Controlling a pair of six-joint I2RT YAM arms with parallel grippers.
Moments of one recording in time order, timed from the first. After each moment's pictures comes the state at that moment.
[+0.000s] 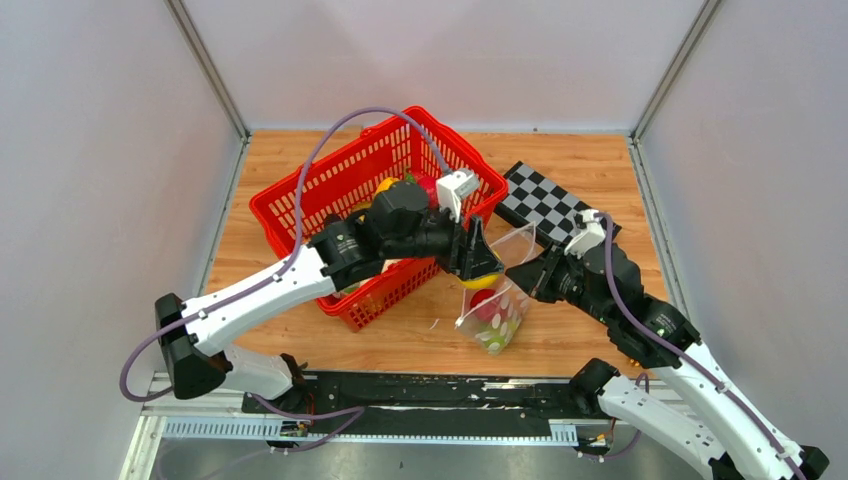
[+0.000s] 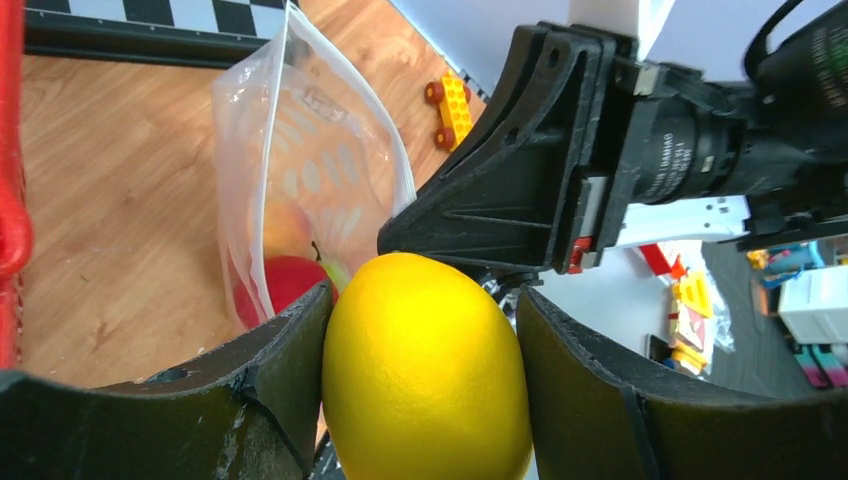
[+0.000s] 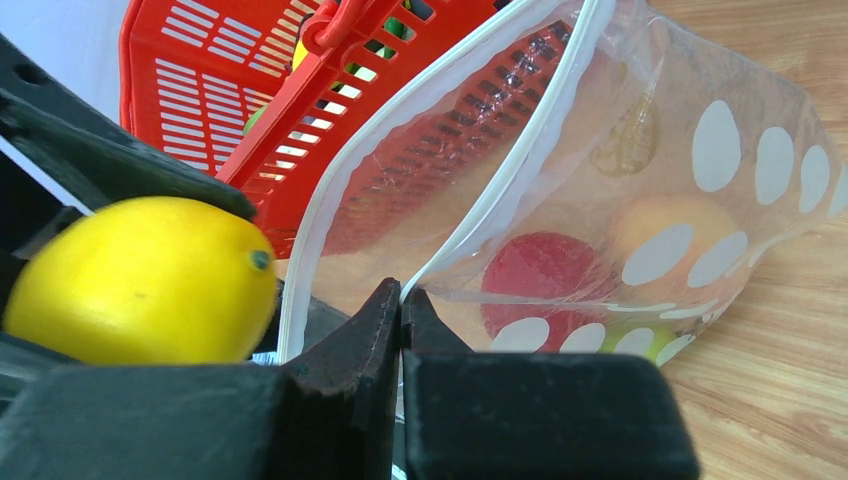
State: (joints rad) left arm -1.01 1.33 1.36 -0.34 0.29 -0.54; right arm 0.70 0.62 0.86 -0.65 0.04 0.81
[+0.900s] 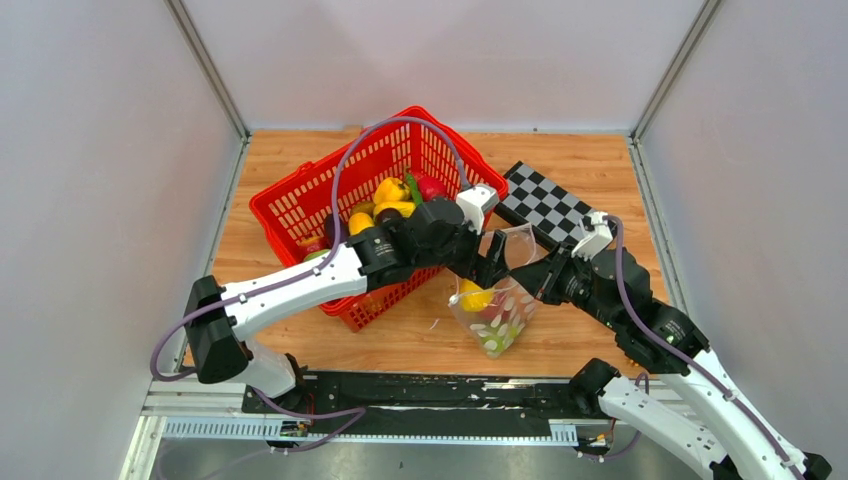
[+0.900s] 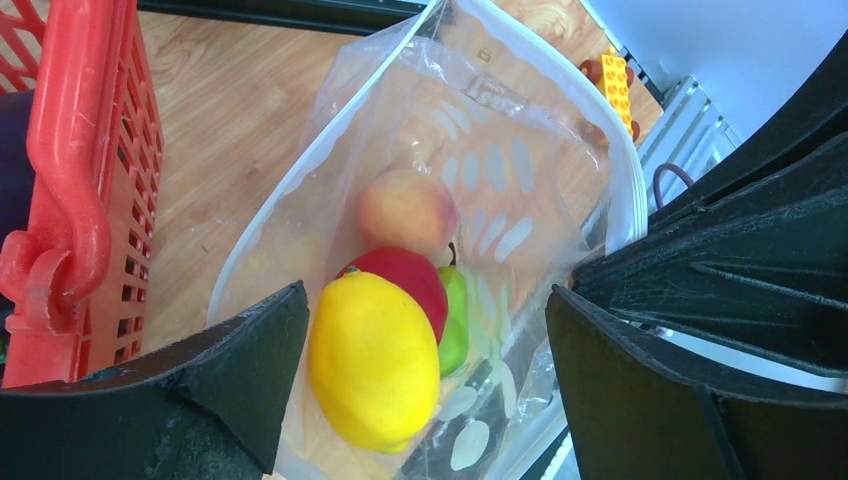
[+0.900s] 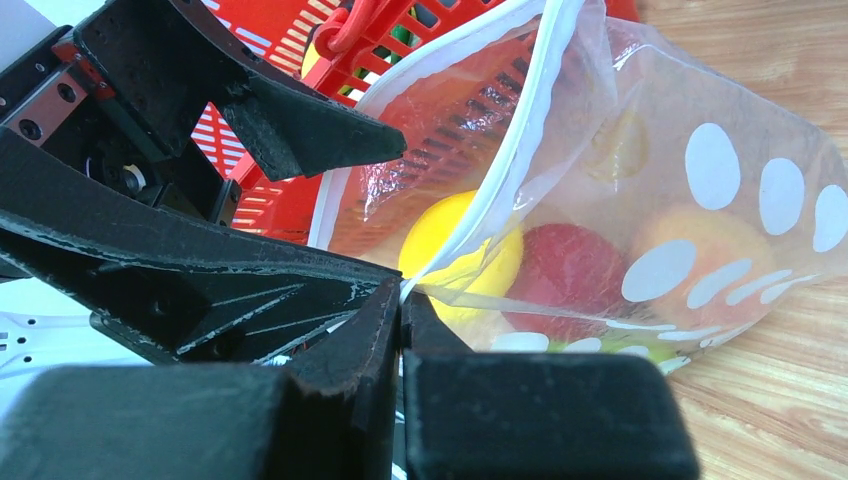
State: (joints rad) left arm -1.08 1.48 1.34 -0.36 0.03 -0.44; right arm 0.70 0.59 0.87 -0.67 0.05 0.81
